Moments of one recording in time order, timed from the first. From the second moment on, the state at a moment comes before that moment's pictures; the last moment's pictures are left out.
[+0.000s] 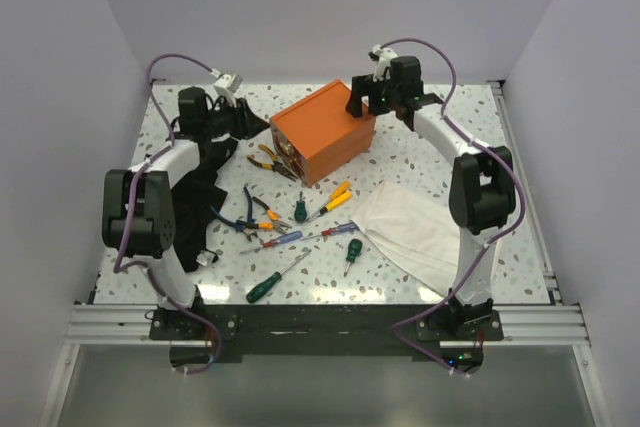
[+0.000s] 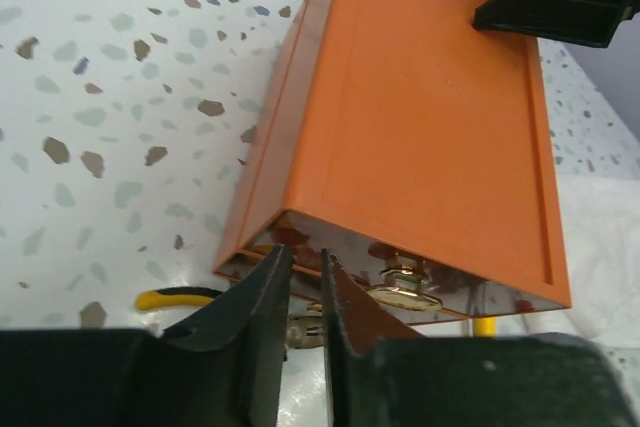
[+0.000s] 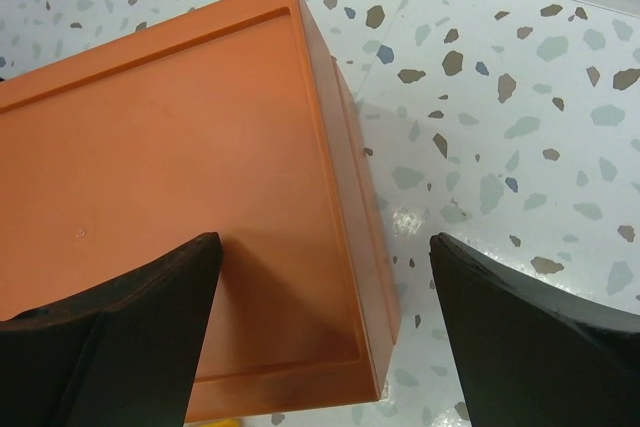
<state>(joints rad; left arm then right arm) -0.03 1.79 1.16 0.24 0.74 -0.16 0.28 2.05 1.72 -0.21 -0.25 0.10</state>
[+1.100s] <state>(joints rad) -0.26 2.13 1.47 0.29 0.59 -0.36 0.17 1.81 1.45 -0.26 -0.15 0.10</state>
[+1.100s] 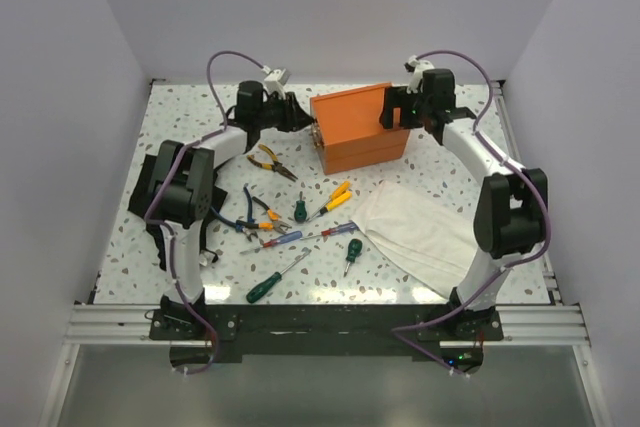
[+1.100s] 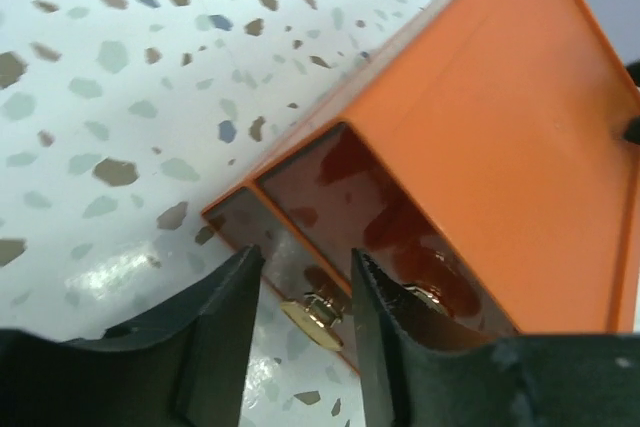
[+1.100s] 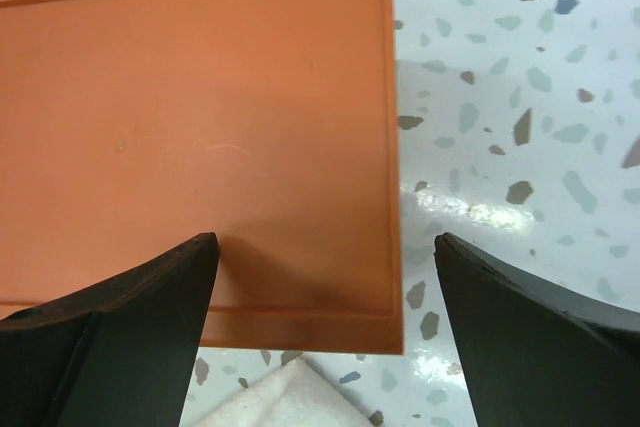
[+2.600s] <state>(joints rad) -0.30 2.18 1.45 0.13 0.38 -0.58 0.25 1.94 1.61 -0.21 -0.01 0.09</state>
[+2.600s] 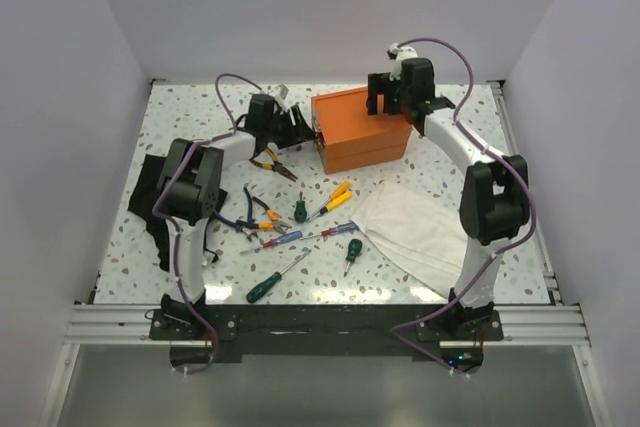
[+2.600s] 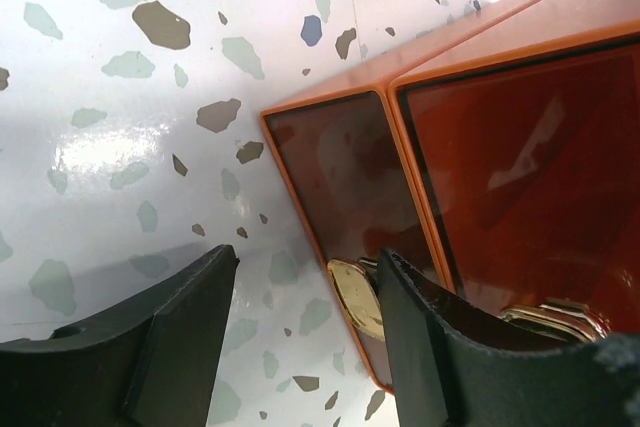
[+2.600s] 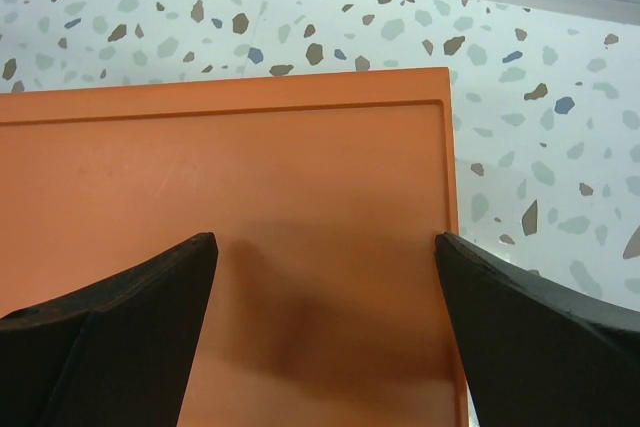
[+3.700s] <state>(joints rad) -0.29 2.19 1.51 0.04 0.24 -0.51 0.10 1.84 1.44 -0.11 0.01 0.06</state>
